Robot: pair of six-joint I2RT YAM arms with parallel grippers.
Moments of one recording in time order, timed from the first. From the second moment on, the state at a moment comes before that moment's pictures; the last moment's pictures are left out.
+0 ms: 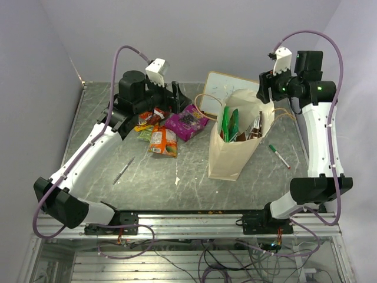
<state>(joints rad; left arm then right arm) -0.51 1.37 1.44 -0.27 0.29 -0.29 0.02 1.56 1.95 -1.04 -0.32 -0.33</state>
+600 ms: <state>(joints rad) -0.47 1.35 1.34 -0.23 0.29 -0.27 0.02 1.30 1.61 -0.93 -0.08 -0.22</state>
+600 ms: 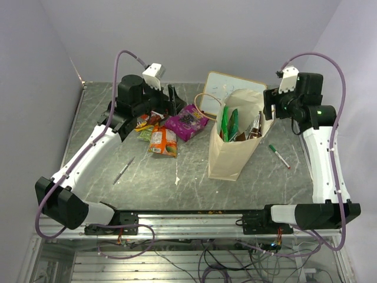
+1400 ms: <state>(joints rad) -0.44 1.34 1.31 -0.19 0.30 -0.30 -0.01 1.48 1.68 -0.90 -0.08 -0.17</state>
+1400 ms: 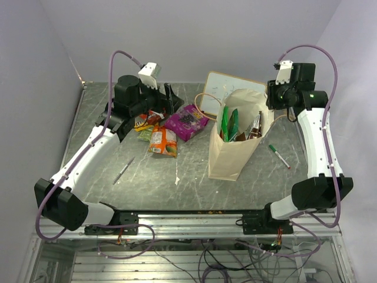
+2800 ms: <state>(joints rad) -0.41 1.29 1.18 -0.19 0.23 -0.16 -0.01 1.66 1.94 -1.10 -0.15 -0.37</state>
